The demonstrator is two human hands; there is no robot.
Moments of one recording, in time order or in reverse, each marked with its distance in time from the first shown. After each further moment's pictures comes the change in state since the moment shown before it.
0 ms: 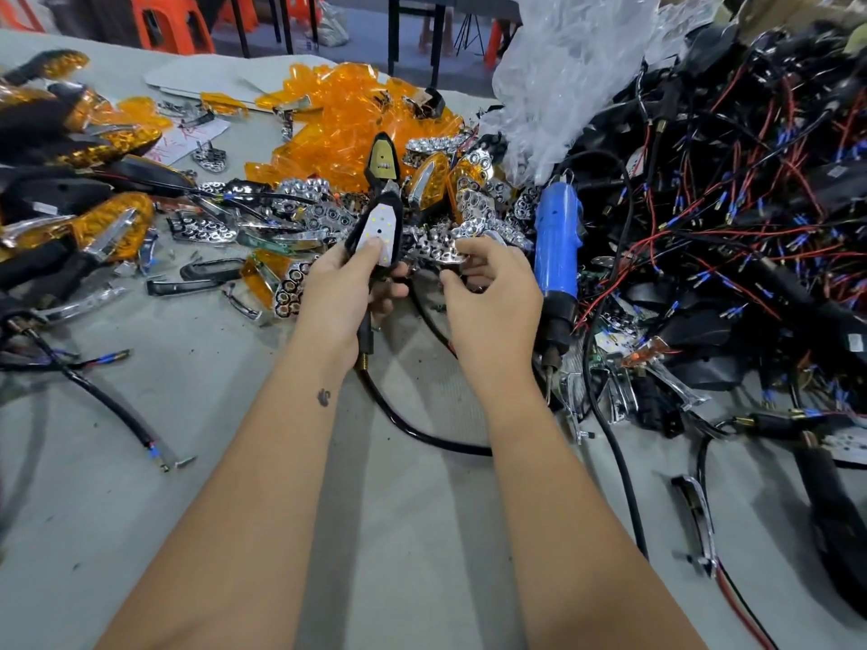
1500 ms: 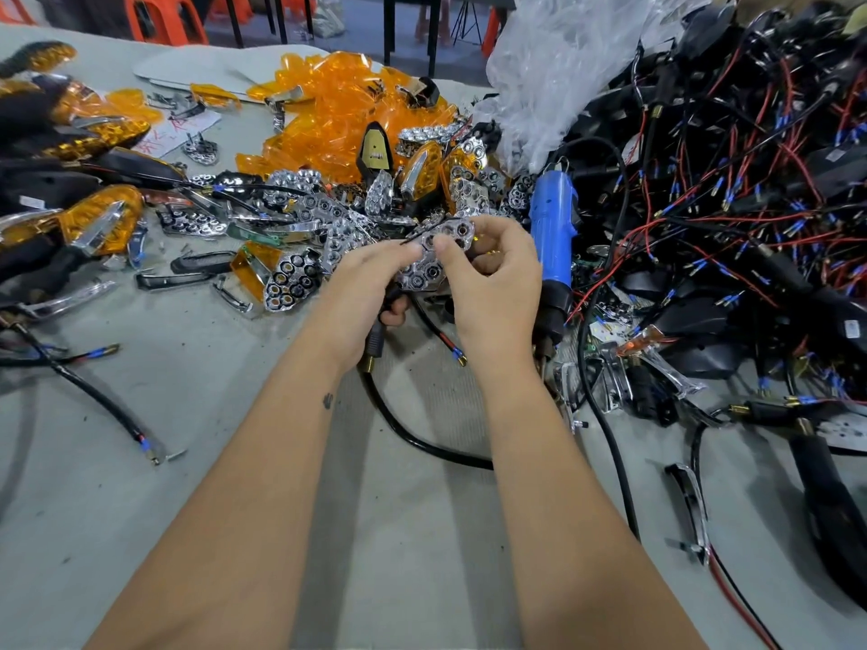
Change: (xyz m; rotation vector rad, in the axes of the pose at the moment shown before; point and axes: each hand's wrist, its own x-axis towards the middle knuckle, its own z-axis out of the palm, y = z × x) left_hand -0.015 -0.001 0.008 0.146 -0.298 0.054; right_hand 0.003 -0.003 -0.005 0.279 0.026 0.121
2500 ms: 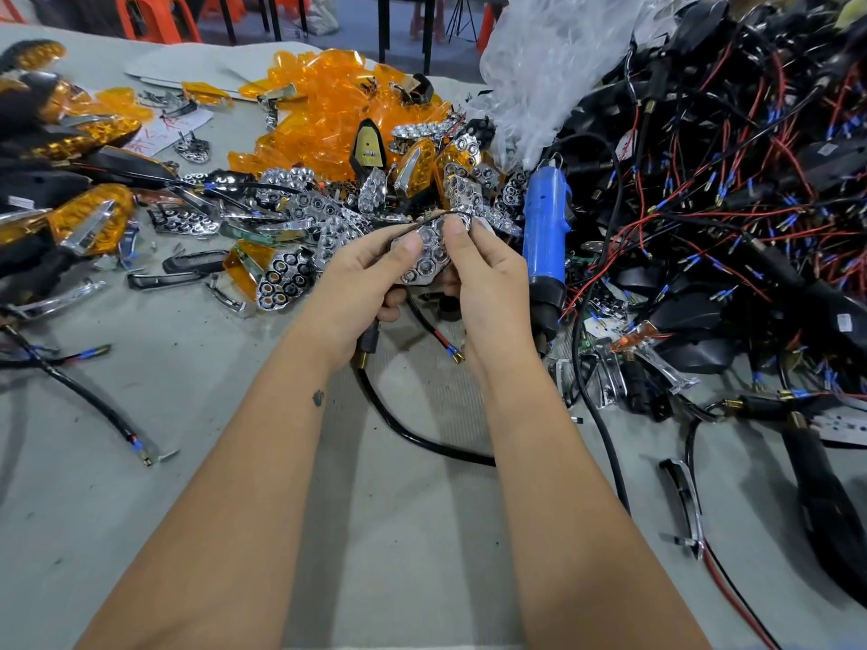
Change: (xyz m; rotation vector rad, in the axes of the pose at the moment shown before) left_hand 0.002 -0.002 -0.003 0.014 -0.118 0.090; right_hand 0.003 0.001 -0.004 0.267 -0.190 0.163
